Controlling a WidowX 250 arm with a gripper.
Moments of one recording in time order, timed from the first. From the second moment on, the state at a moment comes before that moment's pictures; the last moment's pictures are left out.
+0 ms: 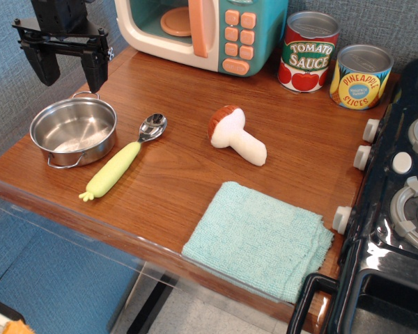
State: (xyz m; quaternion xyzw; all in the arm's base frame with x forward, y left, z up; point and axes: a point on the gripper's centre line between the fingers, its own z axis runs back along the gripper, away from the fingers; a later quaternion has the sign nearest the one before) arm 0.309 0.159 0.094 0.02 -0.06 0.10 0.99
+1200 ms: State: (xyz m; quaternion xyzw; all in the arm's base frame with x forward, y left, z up) arm 0.371 0.021 0.063 -0.02 -0.06 -0.02 1.00
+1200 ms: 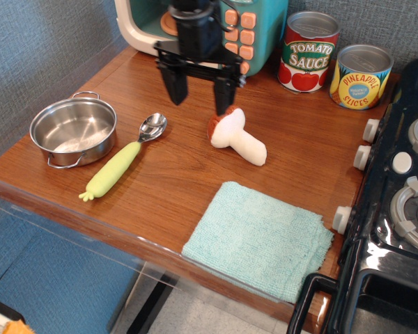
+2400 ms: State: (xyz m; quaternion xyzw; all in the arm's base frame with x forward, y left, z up) arm 0.378 0.007 0.035 -0.02 -0.05 0.00 1.00
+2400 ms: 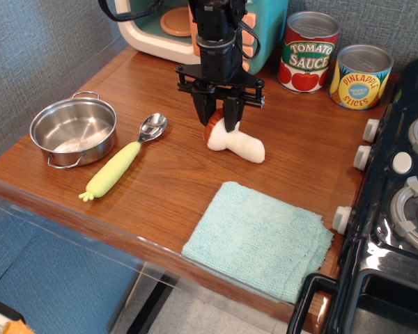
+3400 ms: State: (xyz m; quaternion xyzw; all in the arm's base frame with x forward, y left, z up) arm 0.406 0.177 0.093 -0.01 -0.11 0.12 0.99
